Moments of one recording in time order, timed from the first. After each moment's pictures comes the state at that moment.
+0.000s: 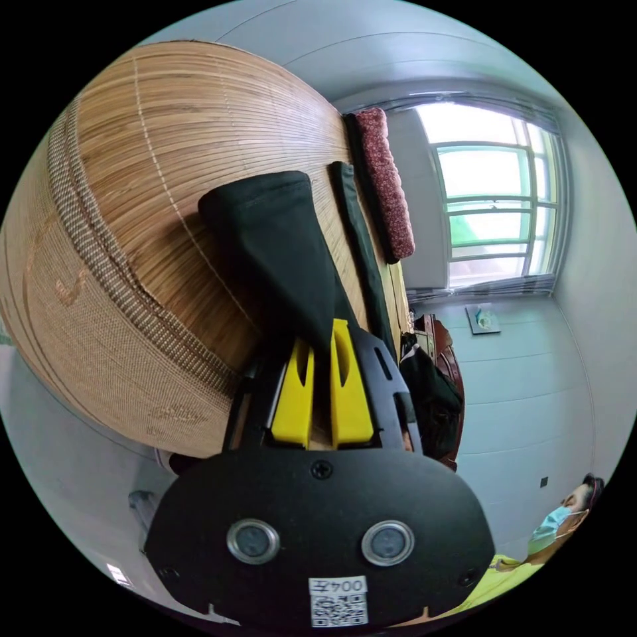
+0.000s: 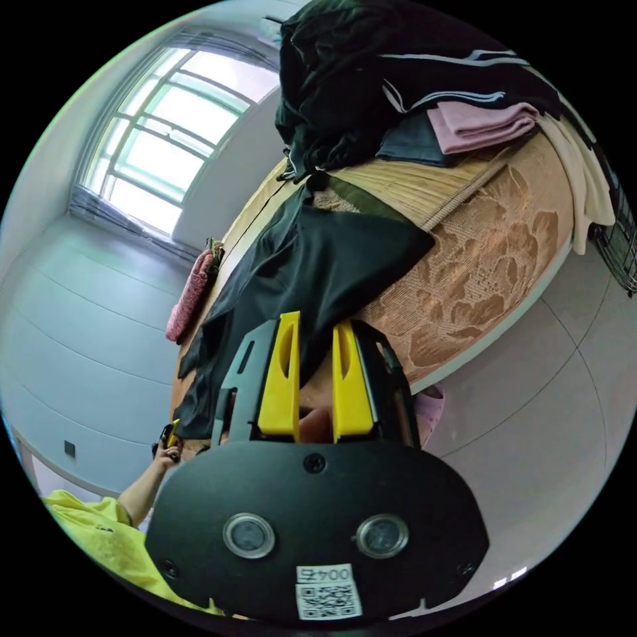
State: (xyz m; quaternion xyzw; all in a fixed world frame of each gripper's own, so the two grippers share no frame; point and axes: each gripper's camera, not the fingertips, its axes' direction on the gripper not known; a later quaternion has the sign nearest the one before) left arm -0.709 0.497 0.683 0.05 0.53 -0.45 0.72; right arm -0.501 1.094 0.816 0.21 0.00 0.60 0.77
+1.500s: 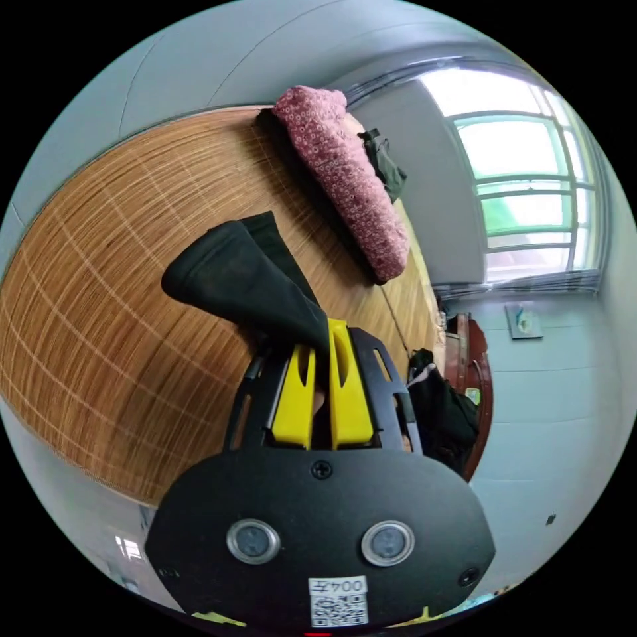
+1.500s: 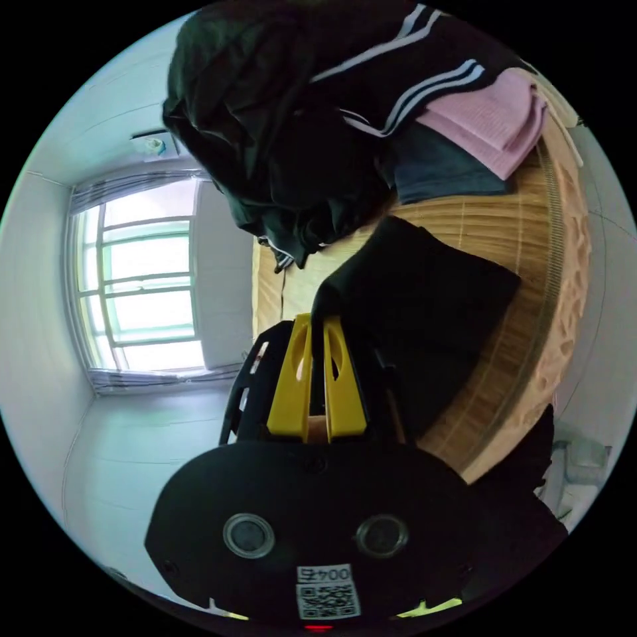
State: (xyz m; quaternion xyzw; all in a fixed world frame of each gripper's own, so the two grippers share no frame) left arm -0.730 0.167 0.697 -0.06 0.45 -0.43 0.78; right arm -0.324 0.978 0.815 0.33 -0.08 0.78 0.53
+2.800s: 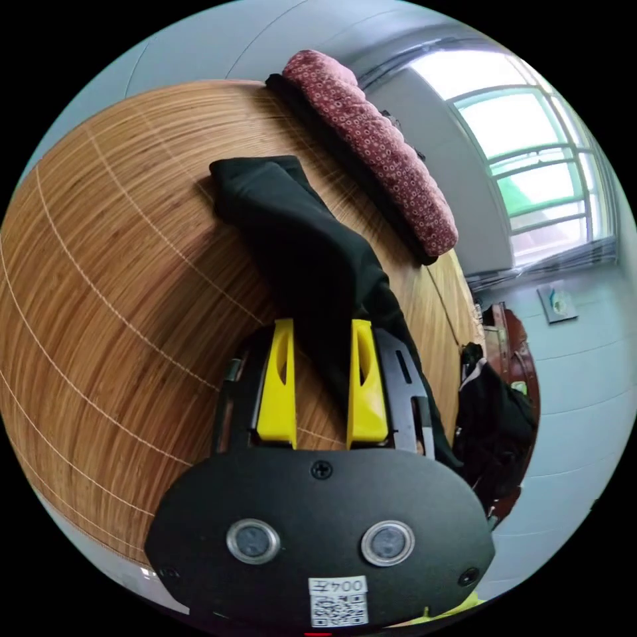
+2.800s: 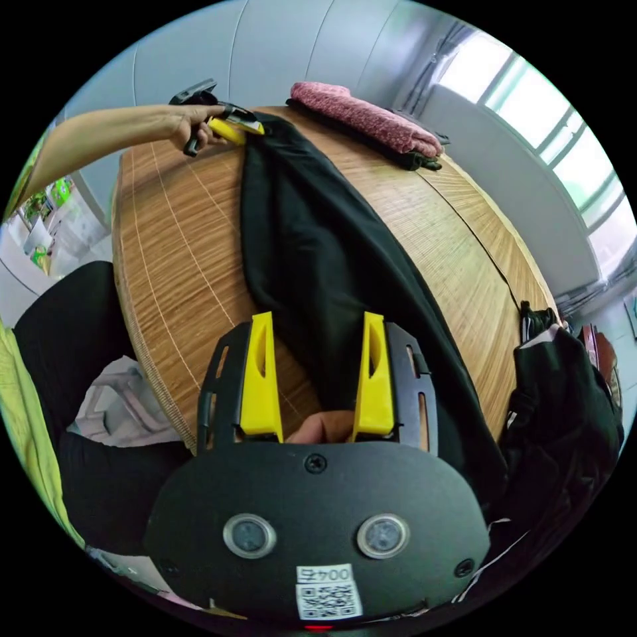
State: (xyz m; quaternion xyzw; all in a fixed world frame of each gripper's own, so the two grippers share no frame) left arm -0.609 0.202 0.808 -0.01 0.38 -0.39 0.84; right arm -0.643 0.577 1.119 -0.10 0.12 -0.03 0.99
